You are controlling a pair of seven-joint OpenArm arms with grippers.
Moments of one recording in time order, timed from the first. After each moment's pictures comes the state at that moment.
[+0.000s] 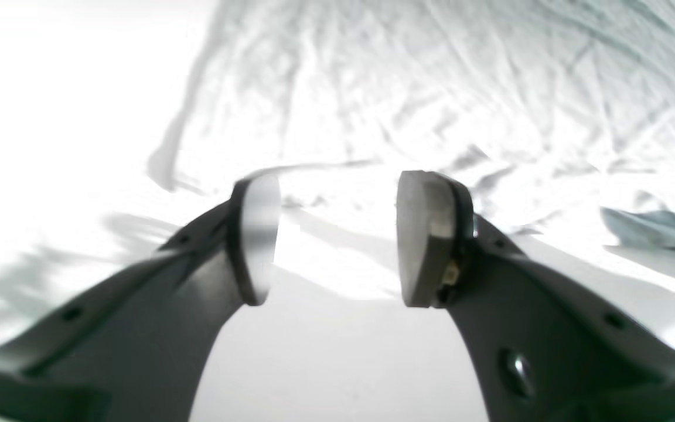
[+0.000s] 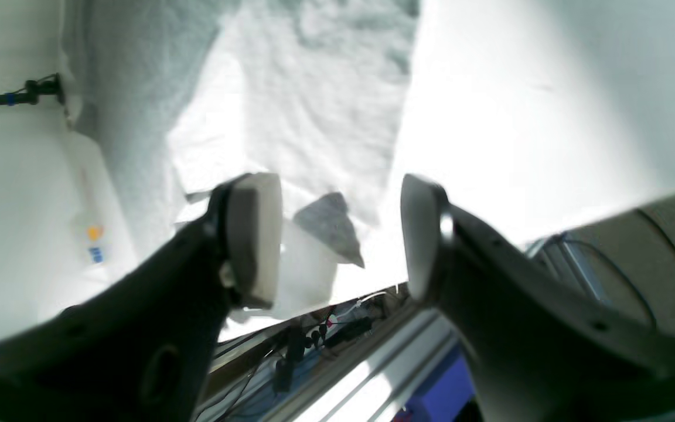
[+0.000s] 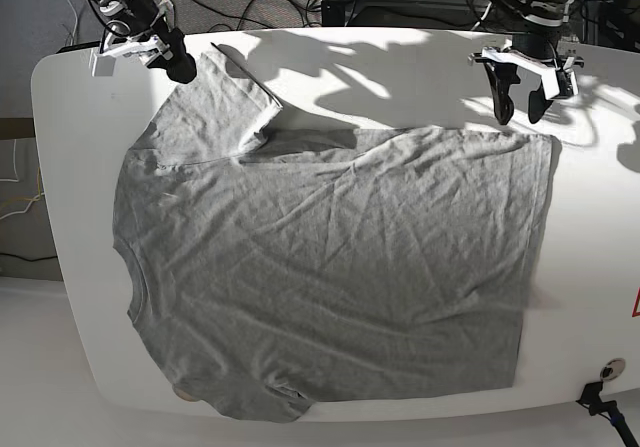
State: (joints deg) left arm 43.0 -15.4 -10.9 112.2 -25.5 -2.7 4.7; right arm -44.1 18.7 18.2 103.4 79.0 3.0 -34.7
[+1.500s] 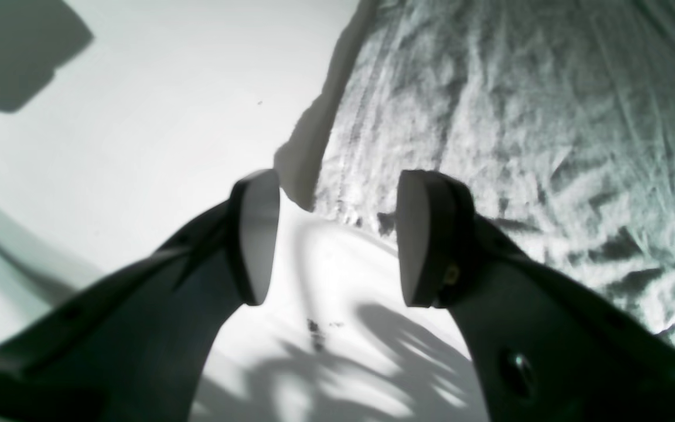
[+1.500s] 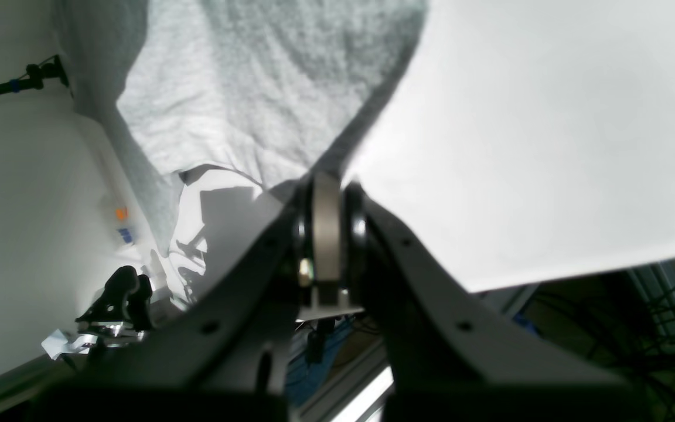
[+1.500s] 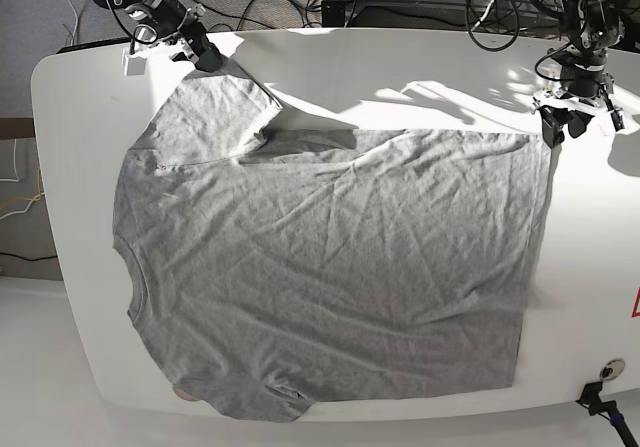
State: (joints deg) left arm 27.2 -17.1 -25.4 94.3 -40.4 -9.8 20.8; right arm -38.2 15.6 12.6 96.2 79.0 2.6 -37.0
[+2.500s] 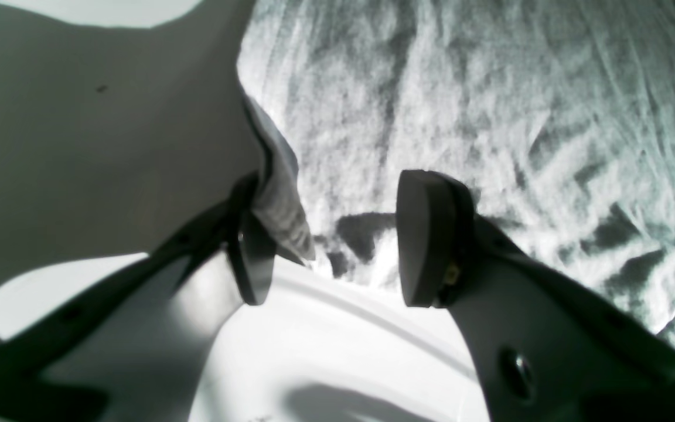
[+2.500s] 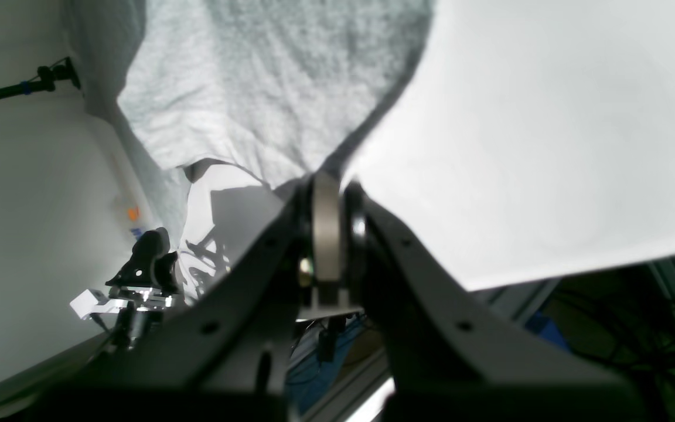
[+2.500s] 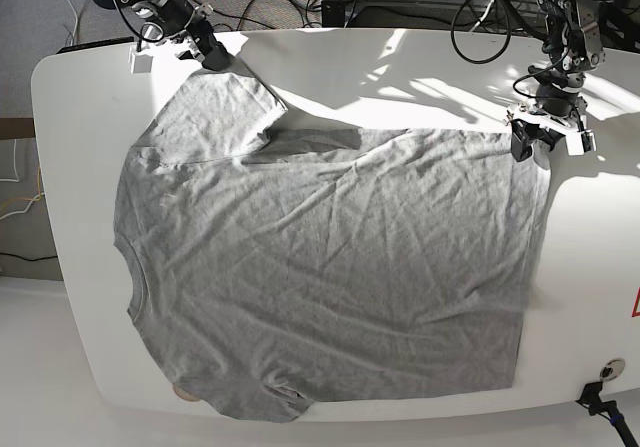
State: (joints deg) left arm 18.1 -17.3 -19.0 80.4 -36.7 -16.6 18.0; right arm -38.2 13.7 12.2 96.2 78.9 2.6 -37.0
